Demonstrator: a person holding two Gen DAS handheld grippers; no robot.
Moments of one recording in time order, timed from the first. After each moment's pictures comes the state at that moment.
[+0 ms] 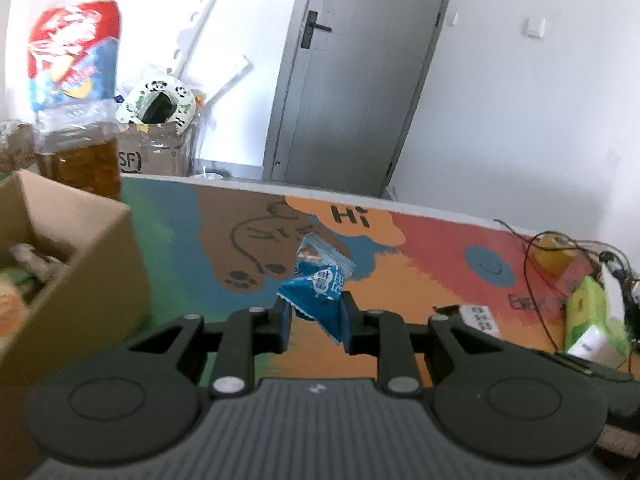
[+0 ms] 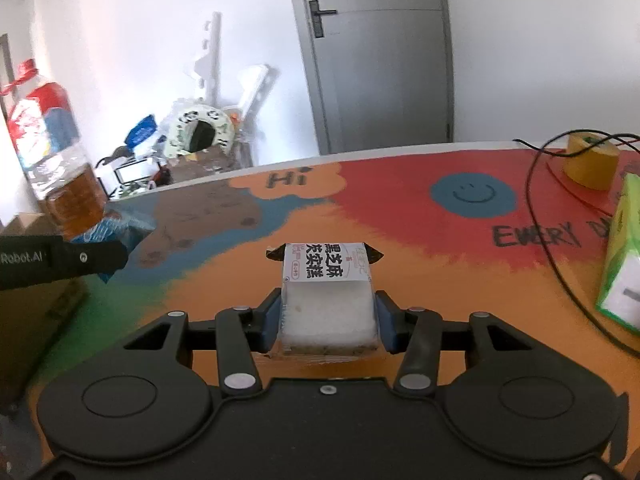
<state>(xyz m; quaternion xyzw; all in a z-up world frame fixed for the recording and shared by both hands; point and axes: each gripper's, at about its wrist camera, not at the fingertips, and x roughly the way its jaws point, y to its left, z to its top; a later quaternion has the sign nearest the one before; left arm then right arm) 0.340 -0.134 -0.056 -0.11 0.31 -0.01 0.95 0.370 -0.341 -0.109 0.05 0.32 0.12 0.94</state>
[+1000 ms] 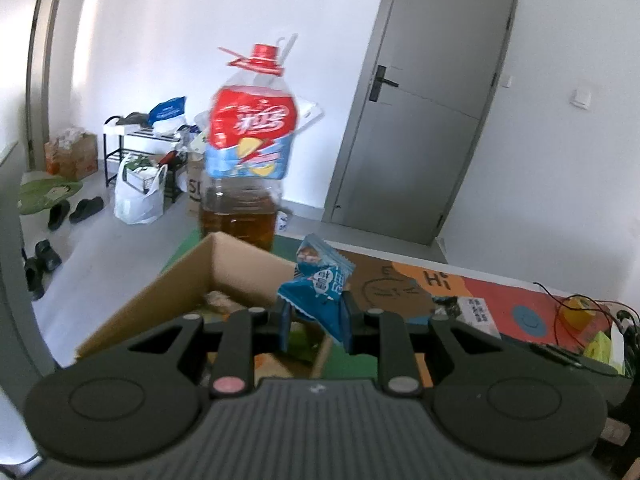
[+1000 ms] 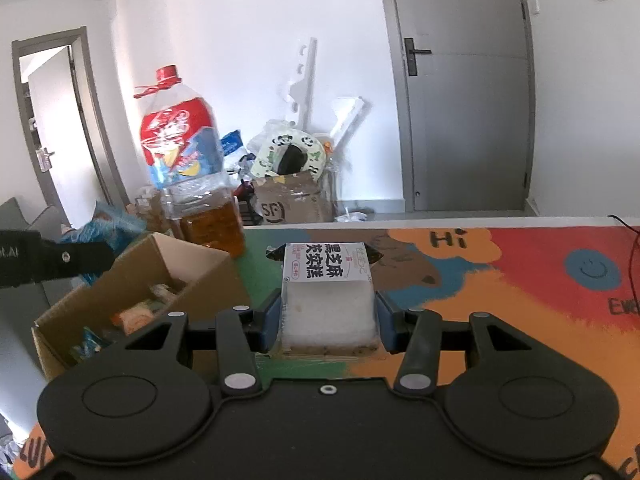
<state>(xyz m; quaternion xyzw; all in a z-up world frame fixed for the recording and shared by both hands) 0.252 -0.007 0.014 -0.14 0.26 0.08 0.95 0.330 -0.218 -0.037 0.03 0.26 0.22 0.94</state>
